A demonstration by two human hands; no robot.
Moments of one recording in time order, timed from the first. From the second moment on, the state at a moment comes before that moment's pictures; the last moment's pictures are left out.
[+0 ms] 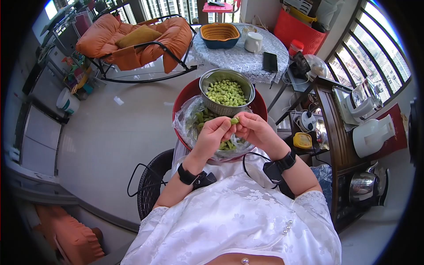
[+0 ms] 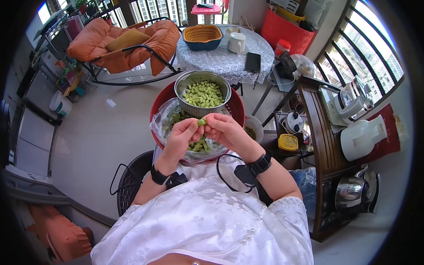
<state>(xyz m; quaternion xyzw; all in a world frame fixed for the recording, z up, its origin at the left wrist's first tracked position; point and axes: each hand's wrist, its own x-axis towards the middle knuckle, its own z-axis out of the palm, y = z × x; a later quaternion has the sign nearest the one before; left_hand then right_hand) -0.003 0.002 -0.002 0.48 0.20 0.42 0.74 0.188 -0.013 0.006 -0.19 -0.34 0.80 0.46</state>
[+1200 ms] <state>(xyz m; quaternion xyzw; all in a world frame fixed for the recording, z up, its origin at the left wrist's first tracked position) 0.003 -0.008 0.014 0.69 0.36 0.52 0.36 0.172 -0.027 0.035 -0.45 -0.71 0.16 0.53</state>
